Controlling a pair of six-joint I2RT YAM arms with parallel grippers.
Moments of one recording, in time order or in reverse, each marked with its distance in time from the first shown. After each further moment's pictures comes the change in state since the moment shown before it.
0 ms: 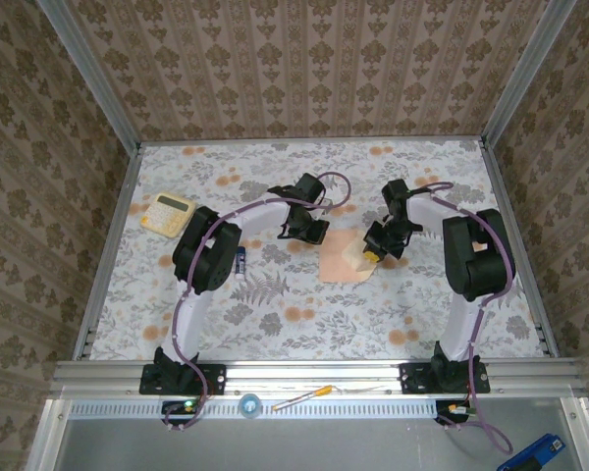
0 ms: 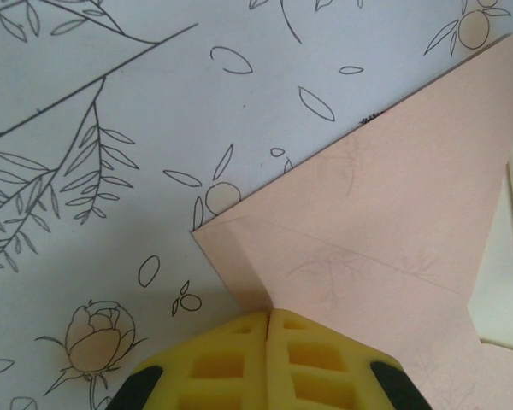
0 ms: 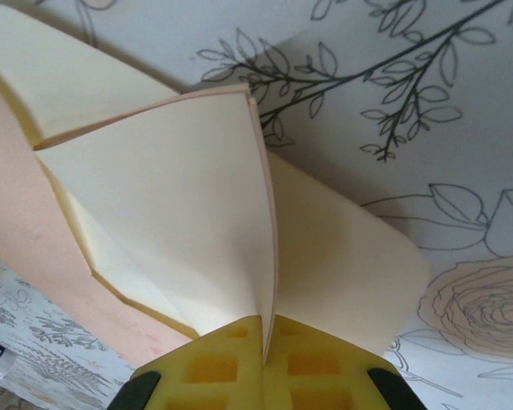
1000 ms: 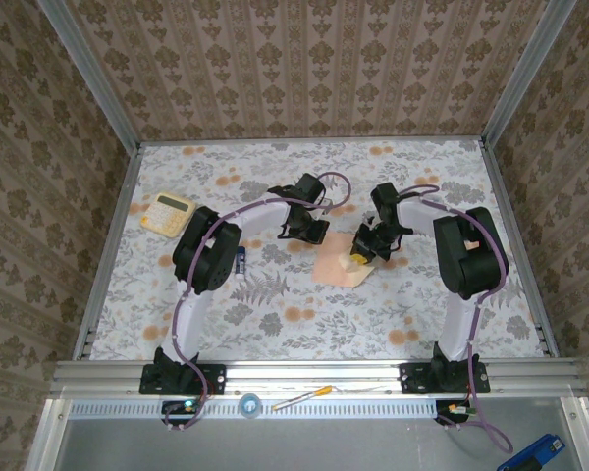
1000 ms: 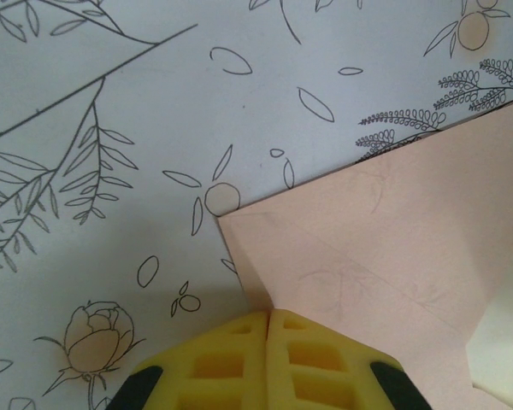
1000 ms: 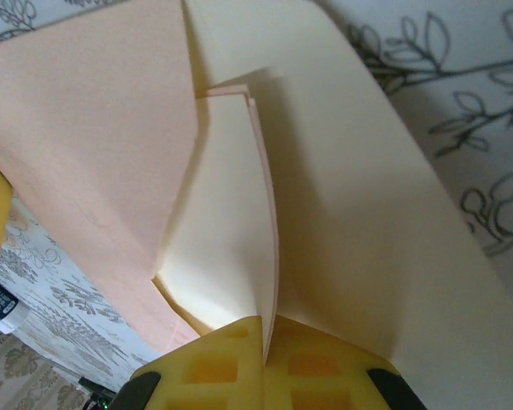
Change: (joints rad) left arm -0.001 0.000 0.000 0.001 0.000 -0.003; right arm 0.060 0.024 -0.025 0.109 -0.105 -0.037
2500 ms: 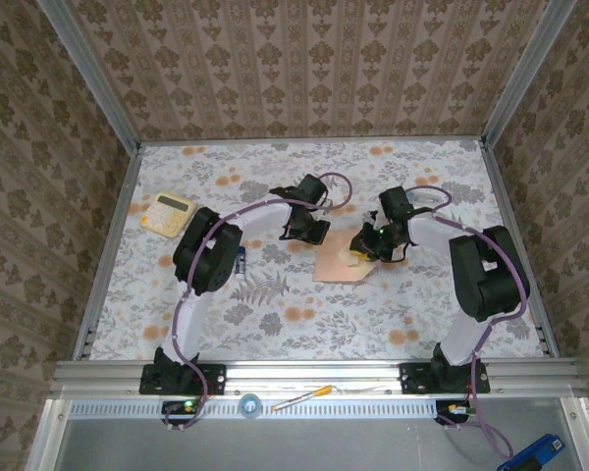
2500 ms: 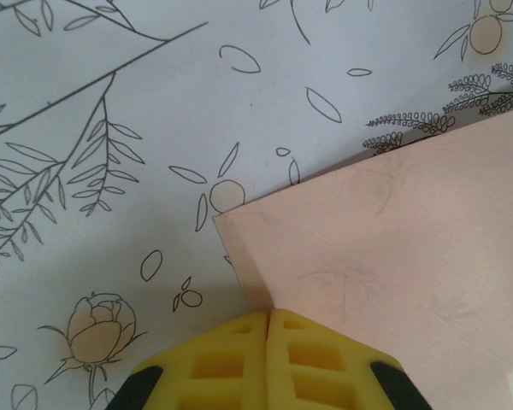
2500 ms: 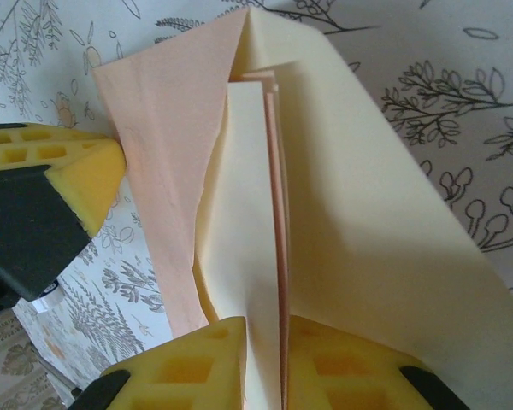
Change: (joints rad) left arm -0.013 -0.005 -0.001 -0.007 -0.042 -0.031; right arm -0.003 -0.190 -0.198 0.275 0.007 -0.021
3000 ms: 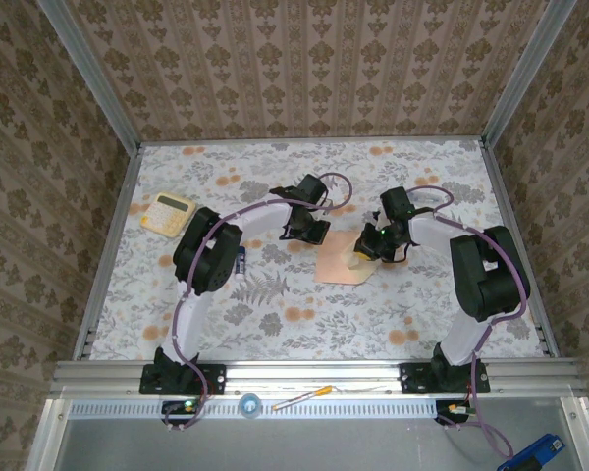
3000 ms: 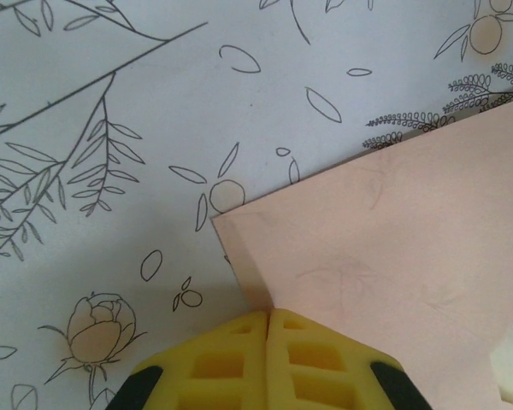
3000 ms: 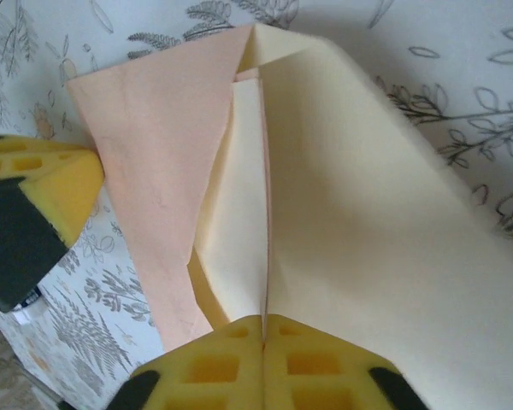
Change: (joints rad) left arm 0.000 0.000 0.000 0.000 0.000 0.000; right arm -0.010 0.000 -0.003 -0.014 0.035 -0.004
